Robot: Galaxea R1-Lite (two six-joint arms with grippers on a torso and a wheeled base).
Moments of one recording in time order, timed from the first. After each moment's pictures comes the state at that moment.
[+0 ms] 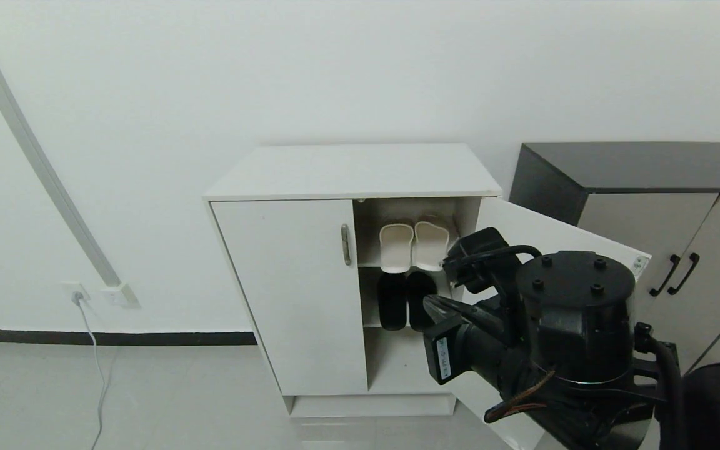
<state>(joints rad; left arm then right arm) 0.00 0.00 0.00 0.00 -0.01 -0.01 1.00 1.71 -0.82 -0.63 -0.49 0.10</state>
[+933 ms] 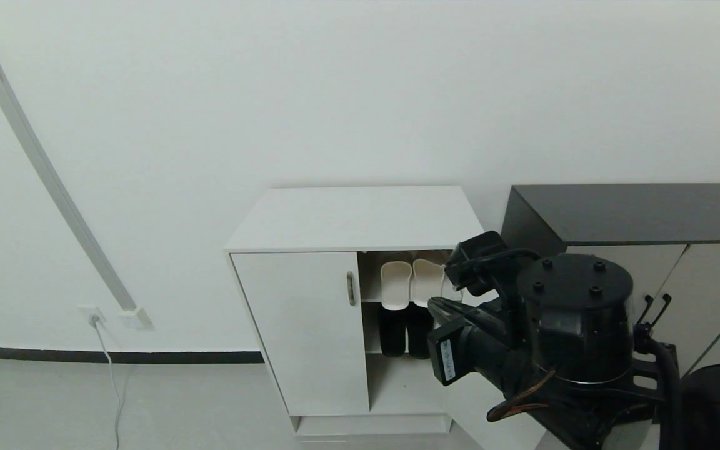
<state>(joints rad) 0.00 0.00 0.00 0.00 -0.01 -0.01 0.99 1.71 -0.81 -0.64 -0.49 0.08</state>
